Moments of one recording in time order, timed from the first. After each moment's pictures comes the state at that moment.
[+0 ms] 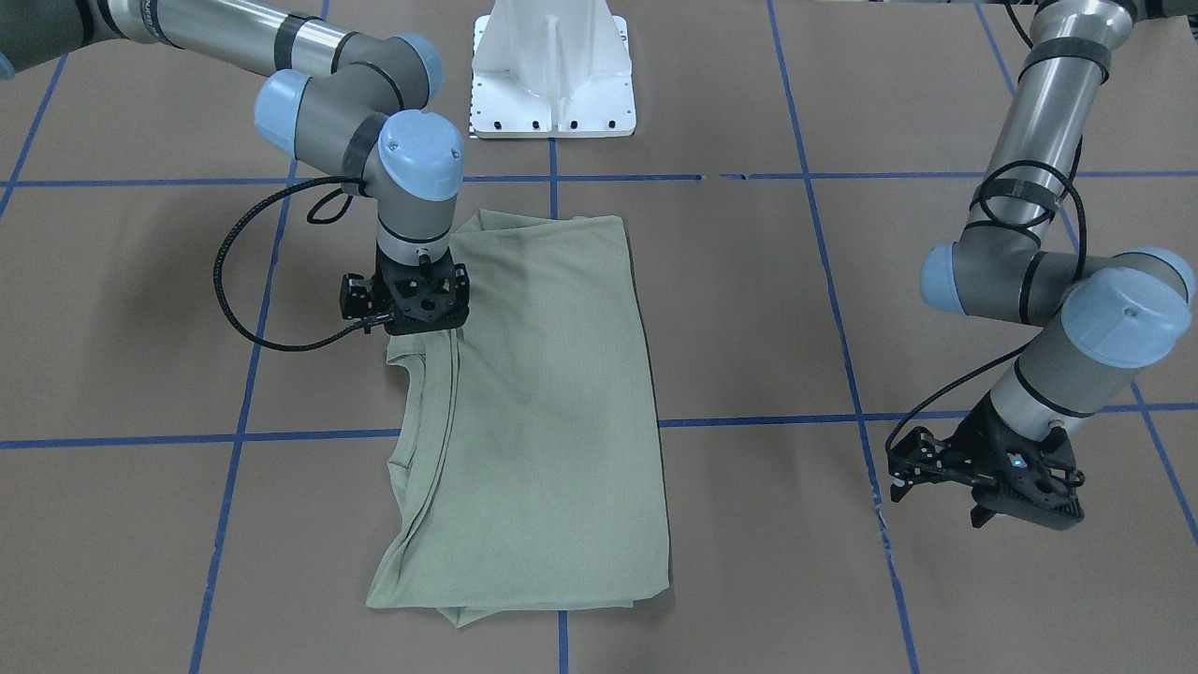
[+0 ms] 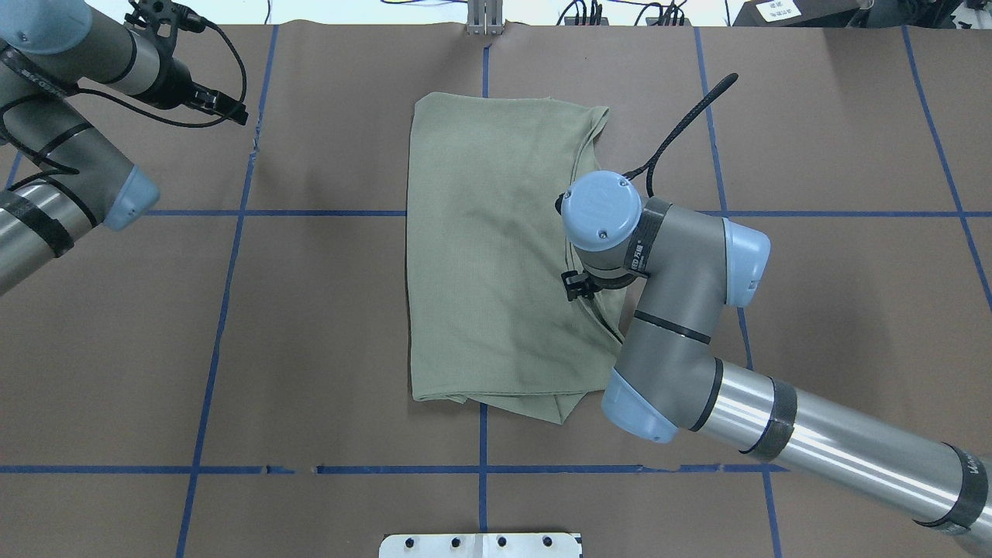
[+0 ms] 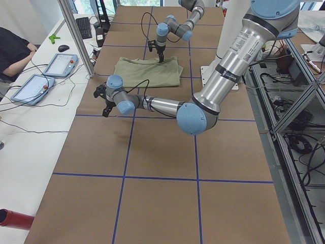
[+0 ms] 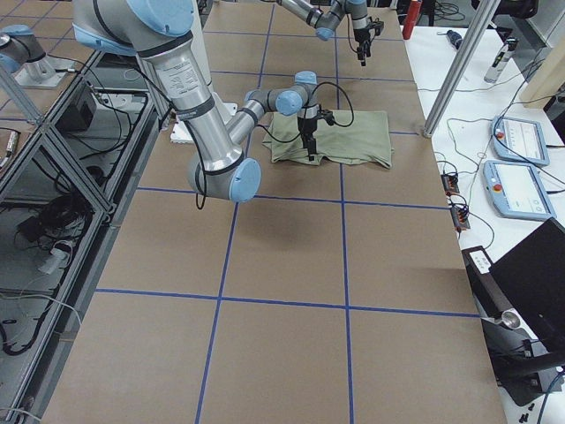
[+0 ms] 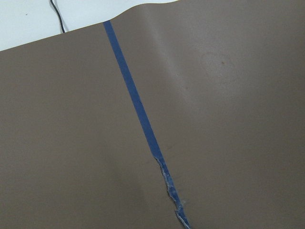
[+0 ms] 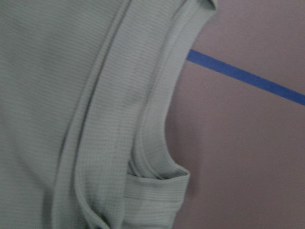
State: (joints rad) left arm -1.04 -2.15 -1.10 -2.35 -2.07 -0.57; right arm 0.55 -0.95 1.62 -1.79 1.72 0.83
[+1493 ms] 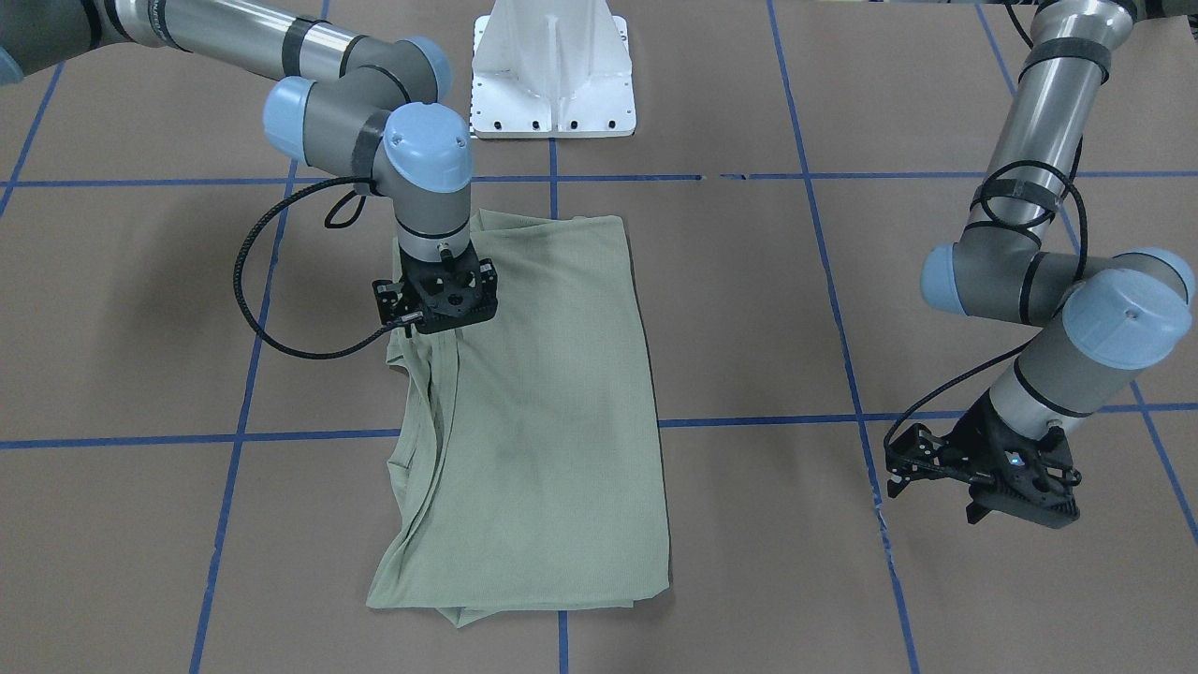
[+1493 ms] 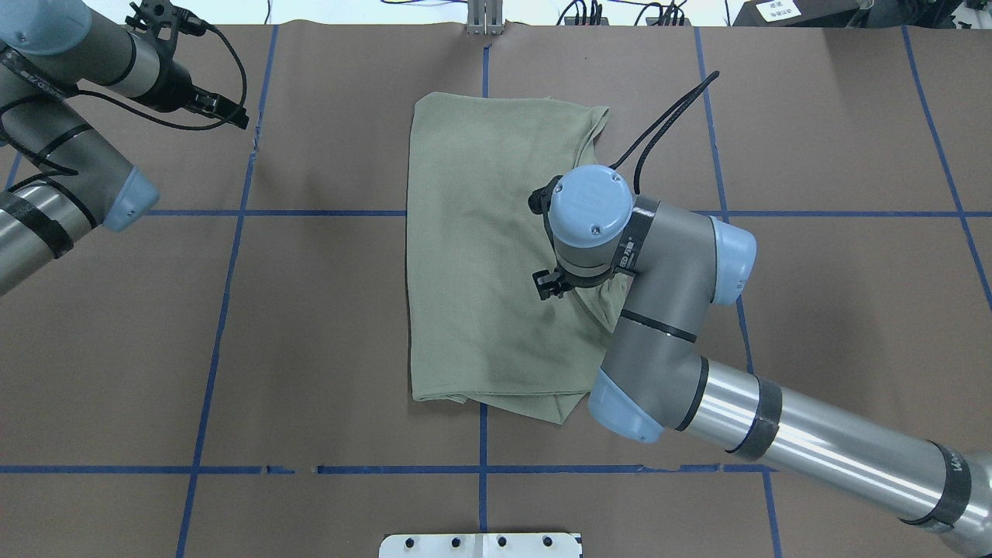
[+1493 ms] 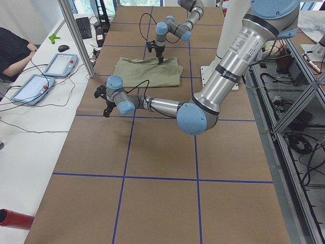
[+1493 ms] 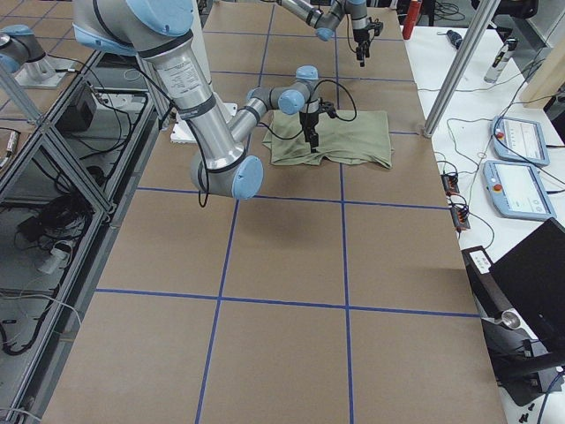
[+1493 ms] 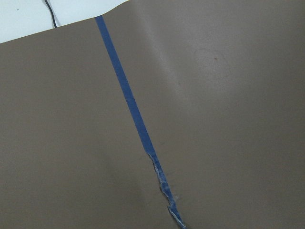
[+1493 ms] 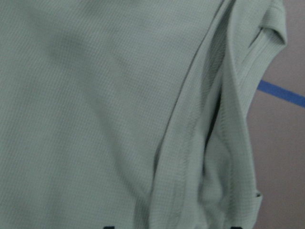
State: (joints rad) left arm -1.04 -2.15 -1.10 -2.35 -2.09 -0.57; right arm 0.52 -0.92 1.60 -1.64 1.77 0.83
